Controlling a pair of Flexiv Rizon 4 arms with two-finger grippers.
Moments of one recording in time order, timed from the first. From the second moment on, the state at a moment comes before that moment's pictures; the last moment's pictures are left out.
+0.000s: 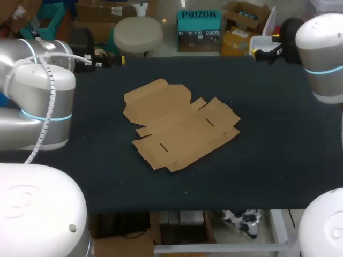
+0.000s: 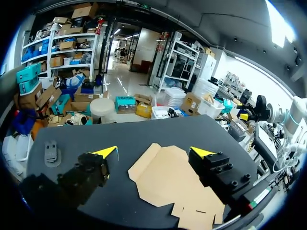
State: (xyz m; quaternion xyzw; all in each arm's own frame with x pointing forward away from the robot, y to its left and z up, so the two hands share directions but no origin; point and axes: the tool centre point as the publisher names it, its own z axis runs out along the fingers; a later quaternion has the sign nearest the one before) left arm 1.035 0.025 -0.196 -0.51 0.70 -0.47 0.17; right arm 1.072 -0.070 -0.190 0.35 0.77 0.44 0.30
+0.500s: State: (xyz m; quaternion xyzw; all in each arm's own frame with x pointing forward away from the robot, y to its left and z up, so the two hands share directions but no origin) left arm 1.006 0.039 -0.210 -0.55 0.71 -0.44 0.11; right arm 1.049 -0.094 -0.204 0.38 0.81 0.37 0.26
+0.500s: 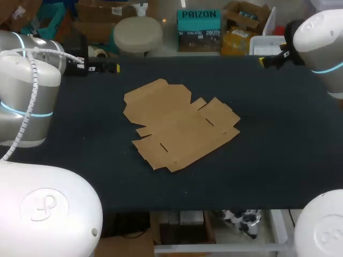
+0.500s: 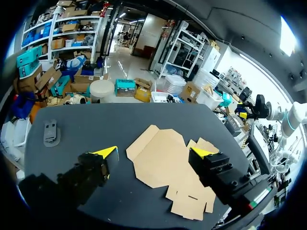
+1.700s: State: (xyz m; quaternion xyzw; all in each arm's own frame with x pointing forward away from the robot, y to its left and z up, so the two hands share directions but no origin) left arm 0.934 0.018 -0.250 -0.70 0.64 -0.31 0.04; right arm 1.008 -0.092 -0.235 0.47 0.85 0.23 0.08
